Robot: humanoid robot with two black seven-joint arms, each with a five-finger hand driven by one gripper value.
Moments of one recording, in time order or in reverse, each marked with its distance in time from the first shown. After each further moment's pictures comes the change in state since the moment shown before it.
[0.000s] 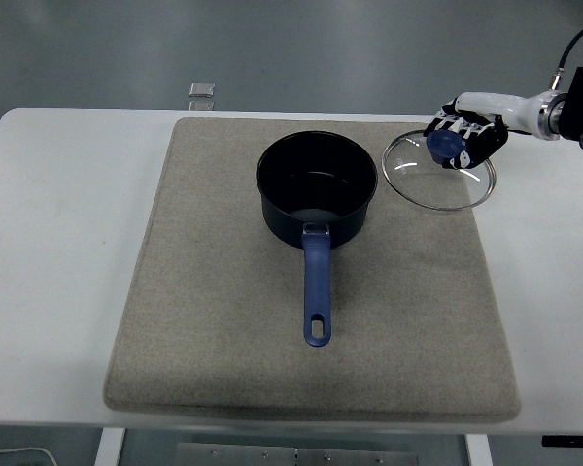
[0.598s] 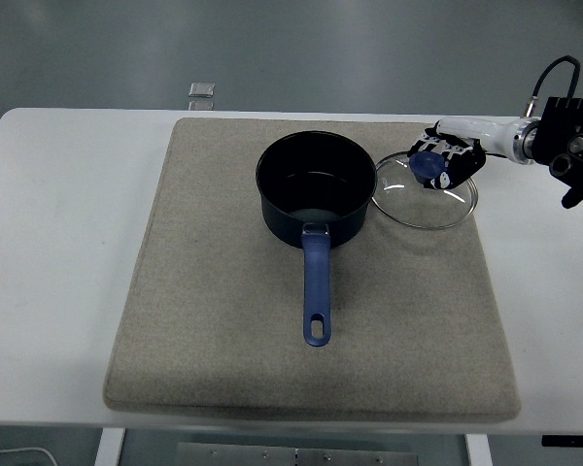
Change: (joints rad) left arm 0.000 0.000 0.000 0.000 0.000 0.001 0.000; right arm -0.055 0.057 -0.004 -0.013 -0.007 -0.051 0.001
